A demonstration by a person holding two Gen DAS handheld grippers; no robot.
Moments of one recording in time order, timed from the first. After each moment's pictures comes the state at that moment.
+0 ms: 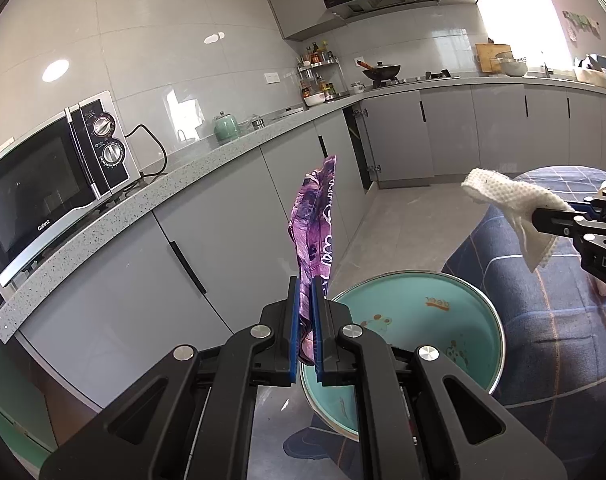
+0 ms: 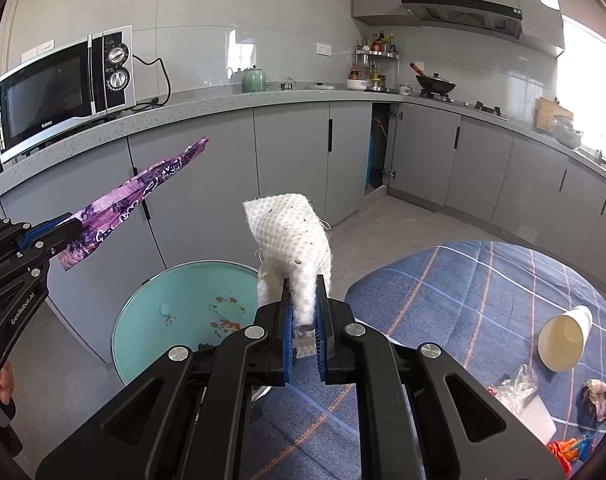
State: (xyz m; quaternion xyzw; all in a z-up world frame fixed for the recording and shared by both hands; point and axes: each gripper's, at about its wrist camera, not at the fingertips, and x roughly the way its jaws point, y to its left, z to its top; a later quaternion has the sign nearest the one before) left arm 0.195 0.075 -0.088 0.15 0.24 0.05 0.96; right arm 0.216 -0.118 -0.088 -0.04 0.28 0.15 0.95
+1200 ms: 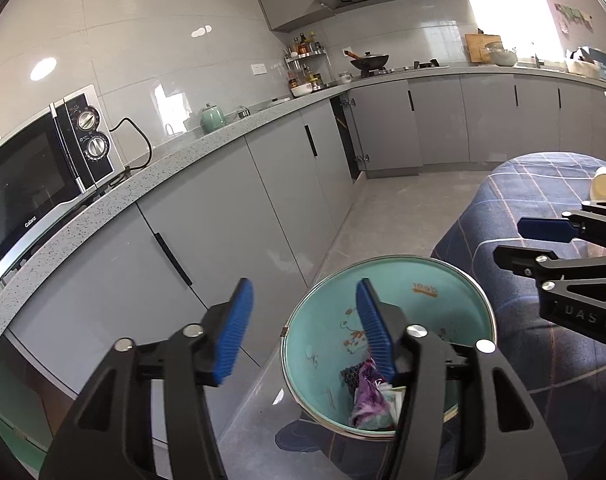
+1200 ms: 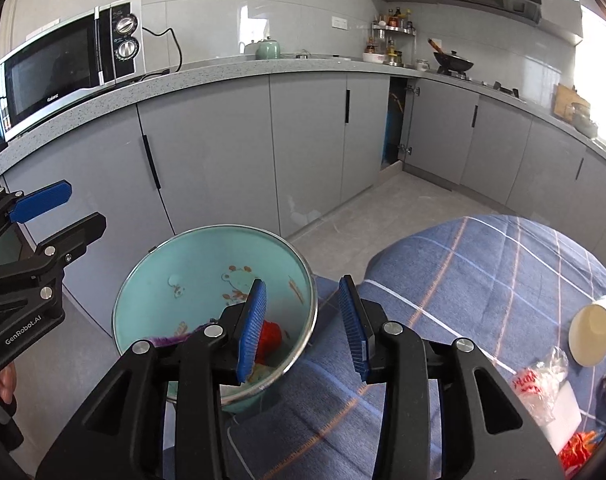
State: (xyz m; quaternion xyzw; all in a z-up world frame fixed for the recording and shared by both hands) left arm 0.197 0.066 -0.105 0.15 0.25 0.03 0.95; right arm 0.221 -0.104 -0.115 -0.05 0.33 0.18 0.93
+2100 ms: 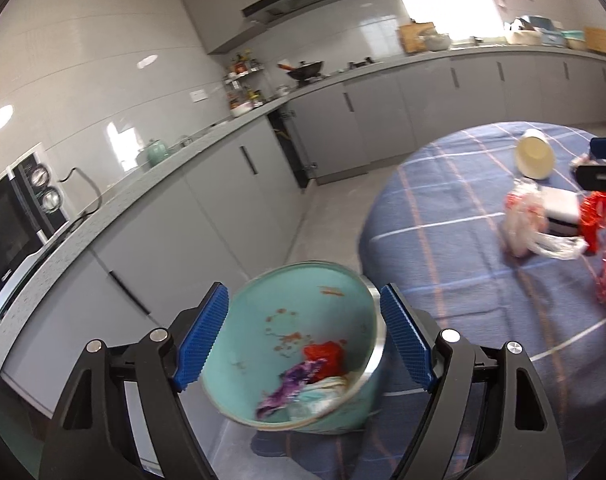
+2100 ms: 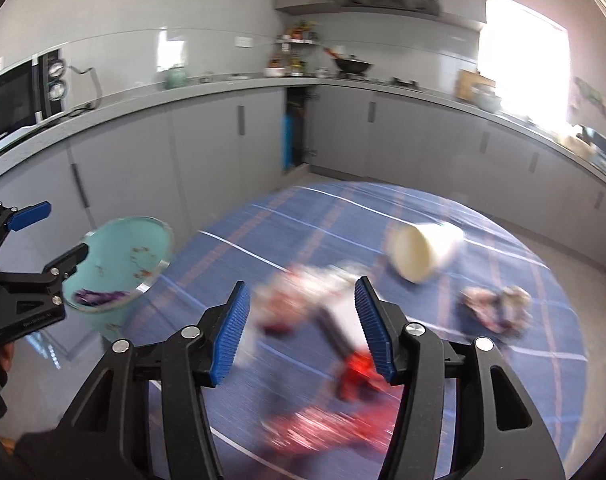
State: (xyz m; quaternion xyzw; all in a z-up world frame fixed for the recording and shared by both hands) left arm 0.160 -0.035 -0.118 0.22 0.24 -0.06 0.94; right arm 0.108 -0.270 -0.090 -0.02 0.30 0.01 0.95
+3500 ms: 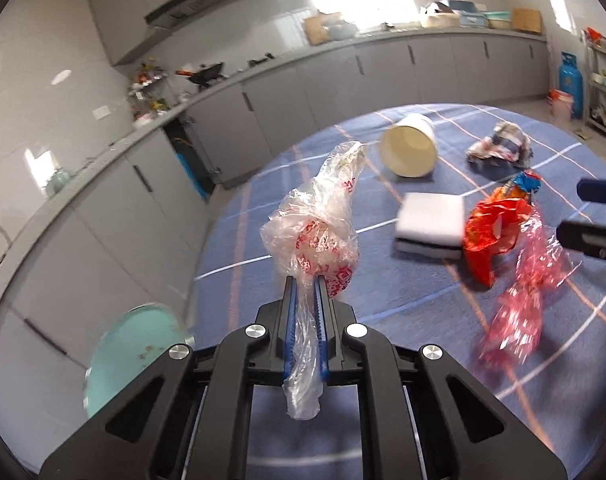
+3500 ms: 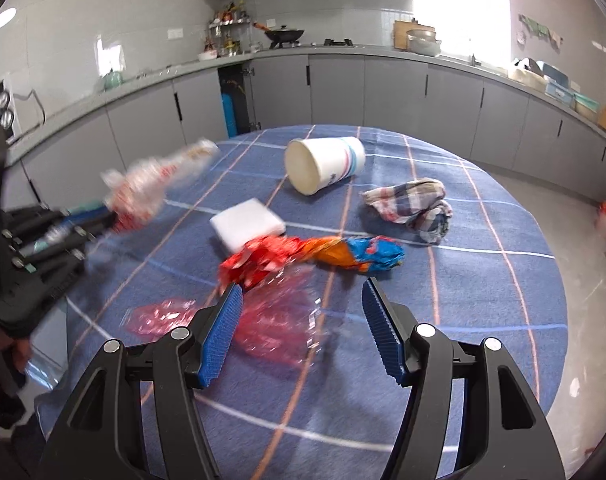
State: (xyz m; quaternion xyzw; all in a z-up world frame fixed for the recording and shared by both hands) left arm 0.156 -0.159 -0.145 0.24 0.27 -0.19 0.91; right arm 0.062 -0.338 -0.127 0.04 0.35 -0.06 0.93
